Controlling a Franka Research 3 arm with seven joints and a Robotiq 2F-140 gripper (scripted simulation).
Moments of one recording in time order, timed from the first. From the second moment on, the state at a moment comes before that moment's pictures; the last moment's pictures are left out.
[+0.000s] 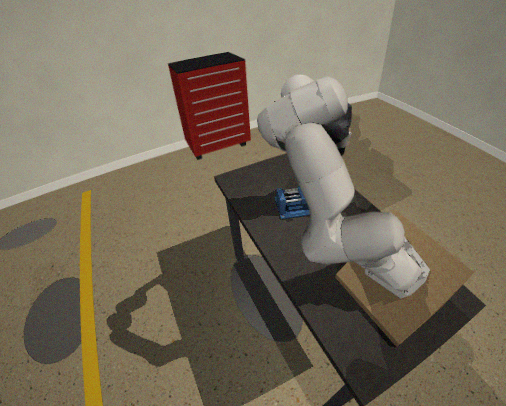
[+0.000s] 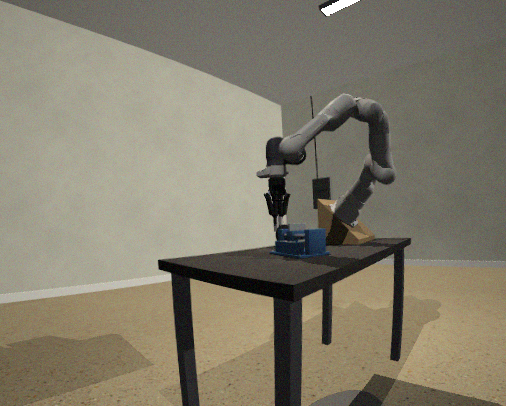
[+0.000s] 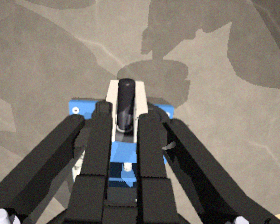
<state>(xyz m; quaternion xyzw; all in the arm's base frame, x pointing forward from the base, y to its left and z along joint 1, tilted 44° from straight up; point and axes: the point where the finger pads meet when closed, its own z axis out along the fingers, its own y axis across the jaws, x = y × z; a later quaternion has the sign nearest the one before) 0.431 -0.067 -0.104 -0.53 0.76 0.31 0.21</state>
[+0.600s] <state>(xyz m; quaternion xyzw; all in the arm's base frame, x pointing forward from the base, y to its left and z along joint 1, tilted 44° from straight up) 0.431 -0.067 -0.104 -0.53 0.76 0.31 0.21</state>
